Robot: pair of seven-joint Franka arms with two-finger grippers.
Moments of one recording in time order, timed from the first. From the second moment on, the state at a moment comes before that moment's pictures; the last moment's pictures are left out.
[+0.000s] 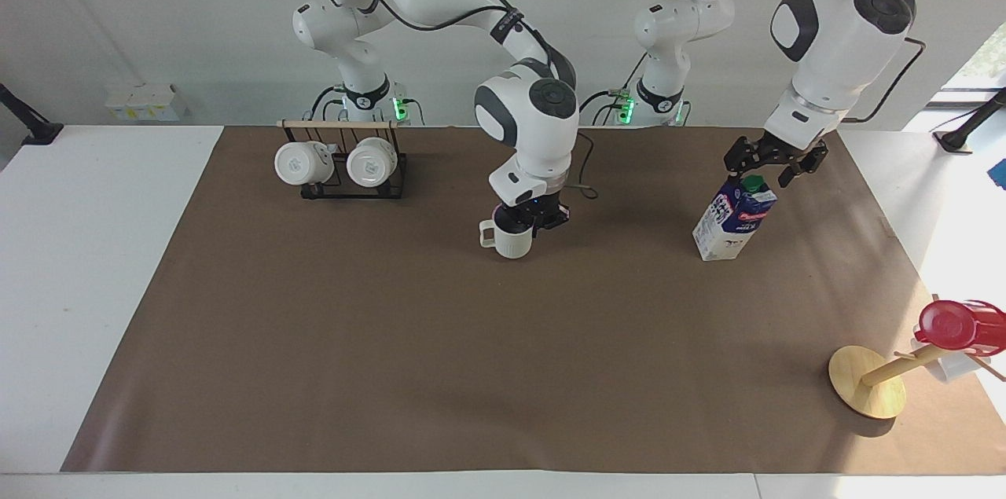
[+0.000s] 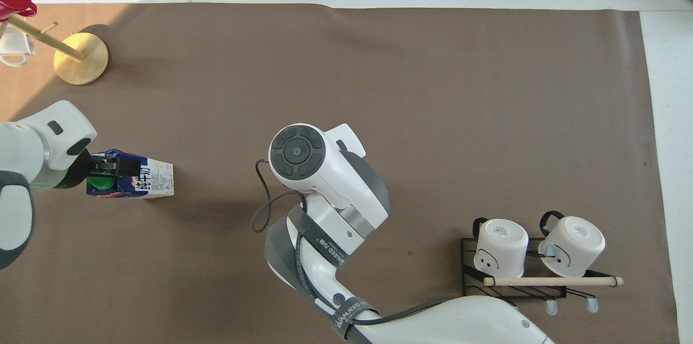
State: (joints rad) left arm 0.29 -0.15 -0.32 -2.17 -0.07 2.06 0.10; right arm 0.65 0.51 0.07 -1.54 -0.07 2.02 1.00
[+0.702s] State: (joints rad) left arm 0.29 -0.15 -0.31 -2.17 -0.07 2.07 0.14; right arm 0.67 0.52 0.07 -1.52 -0.06 2.03 1.07
